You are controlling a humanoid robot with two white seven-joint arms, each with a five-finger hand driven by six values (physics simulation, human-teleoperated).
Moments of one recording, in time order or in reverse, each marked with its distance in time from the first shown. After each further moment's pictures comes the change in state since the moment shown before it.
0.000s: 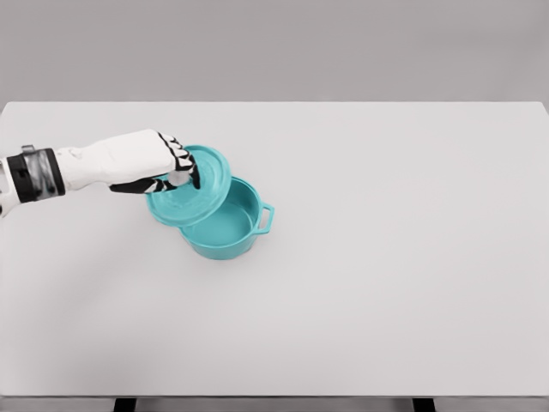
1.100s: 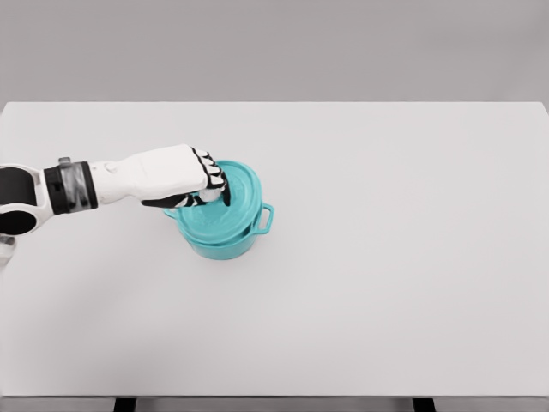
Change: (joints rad) left arm 0.017 -0.071 -0.029 -0.050 -0.041 0.000 0.000; right arm 0.000 0.000 0.000 0.000 0.000 0.000 0.000
